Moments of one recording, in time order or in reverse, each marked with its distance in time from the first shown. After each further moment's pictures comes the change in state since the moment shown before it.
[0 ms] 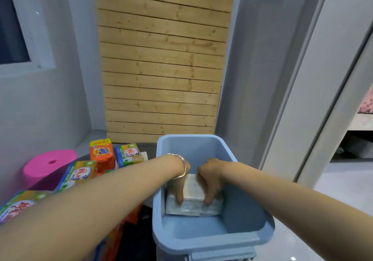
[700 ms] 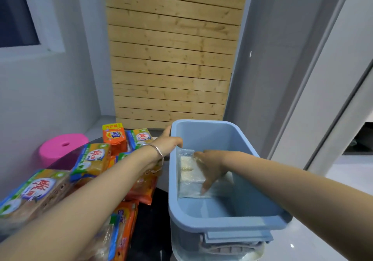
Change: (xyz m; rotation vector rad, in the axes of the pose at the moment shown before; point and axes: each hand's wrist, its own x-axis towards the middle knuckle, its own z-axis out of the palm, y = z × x) left_hand -0.022 -0.042 0.051 -1.748 0.504 -0.039; right_hand 0.018 -0.022 0.003 0.166 0.004 -0.031
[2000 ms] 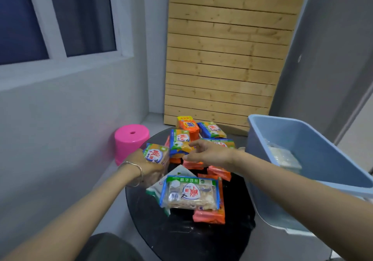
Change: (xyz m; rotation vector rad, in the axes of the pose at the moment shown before) left_hand -0.132 -0.158 -0.207 0.397 0.350 -0.236; right_hand -0.029 -0.228 -0.034 1.024 0.077 -0.191
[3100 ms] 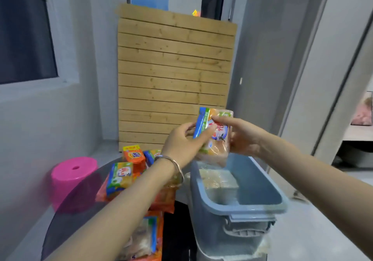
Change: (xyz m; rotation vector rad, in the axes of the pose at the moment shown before) left_hand -0.091 0.254 0.058 -0.544 -0.113 0.563; right_hand -0.112 0.023 -0.187 0.713 0.281 -0.040
